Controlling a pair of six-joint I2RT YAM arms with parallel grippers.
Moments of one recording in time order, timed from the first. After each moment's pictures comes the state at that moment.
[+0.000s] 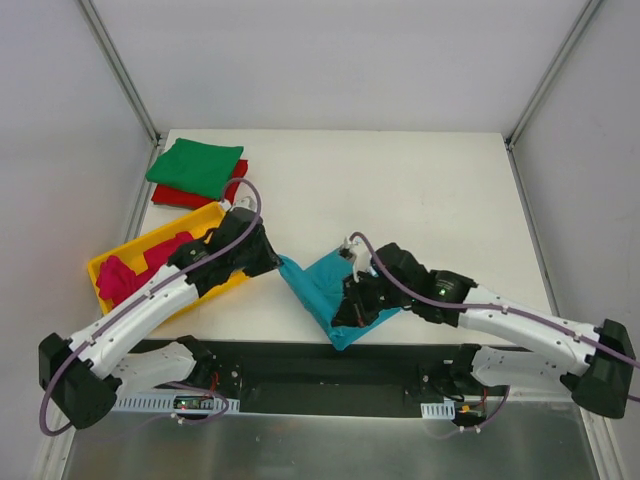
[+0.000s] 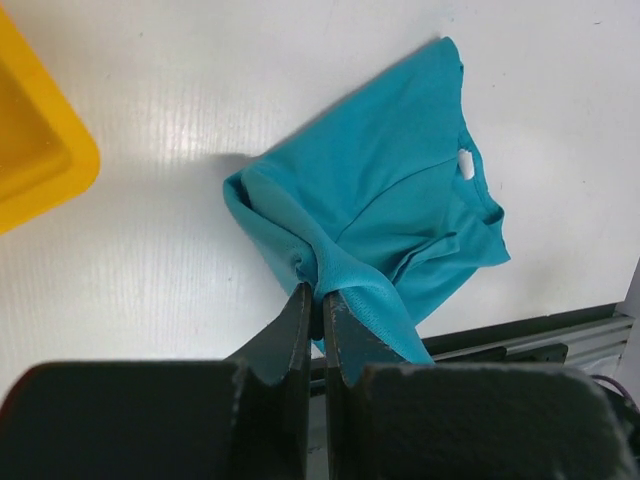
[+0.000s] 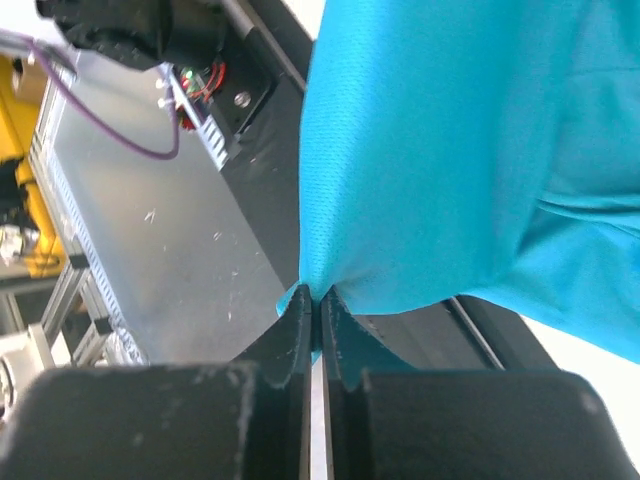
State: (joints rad) left arm -0.65 0.98 0.86 -0.69 -0.09 -0.92; right arm 1.10 1.09 0.81 -0.41 -0.37 0.58
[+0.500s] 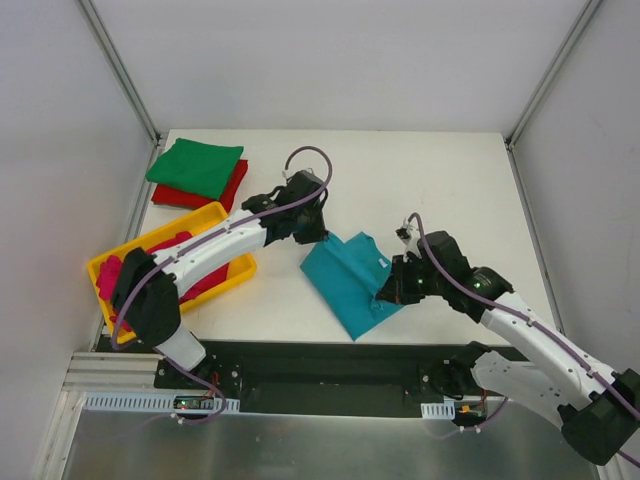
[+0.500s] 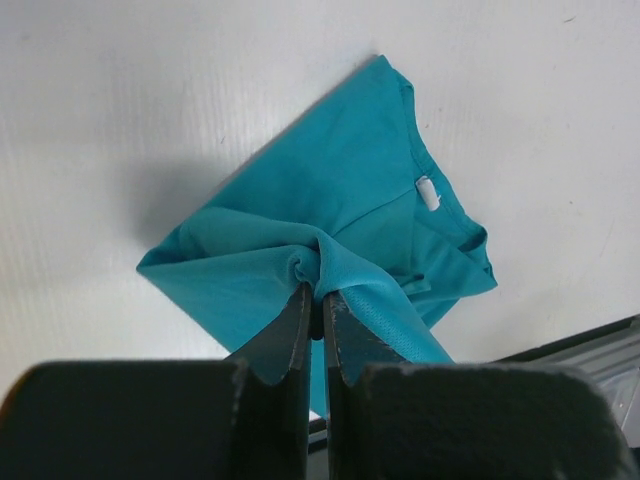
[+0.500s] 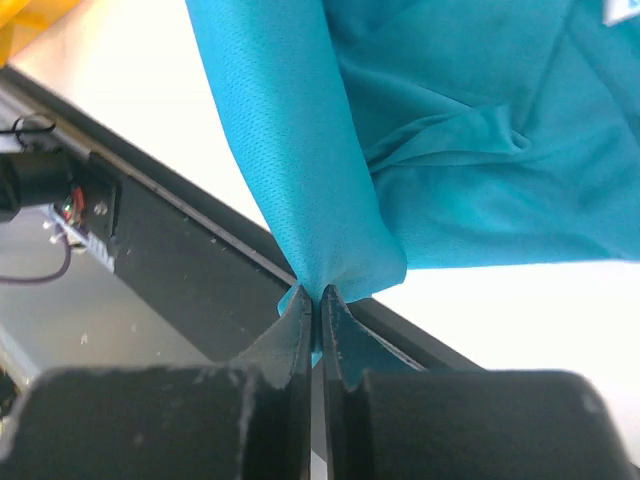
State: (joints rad) left arm -0.73 1.54 1.26 -0.61 -0.07 -0.86; right arm 0.70 0.88 0.71 -0.64 -0.30 0.54
